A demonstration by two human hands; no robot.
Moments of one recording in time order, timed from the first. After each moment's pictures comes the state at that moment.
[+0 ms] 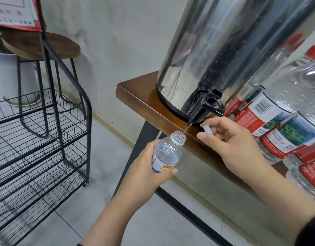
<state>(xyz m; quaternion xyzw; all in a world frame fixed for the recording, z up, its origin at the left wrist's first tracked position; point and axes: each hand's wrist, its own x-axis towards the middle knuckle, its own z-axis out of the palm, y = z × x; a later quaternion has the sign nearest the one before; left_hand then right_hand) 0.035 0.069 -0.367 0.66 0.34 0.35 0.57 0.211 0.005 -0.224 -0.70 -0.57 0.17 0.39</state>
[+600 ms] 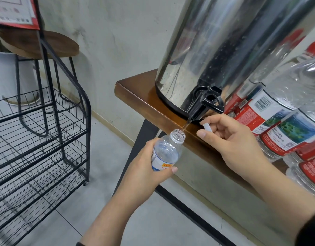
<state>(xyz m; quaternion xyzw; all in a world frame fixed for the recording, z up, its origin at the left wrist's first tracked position) 0.035 0.069 -0.371 0.66 0.33 0.36 0.57 0.212 0.003 -0.224 -0.70 -0.58 0.16 0.38</state>
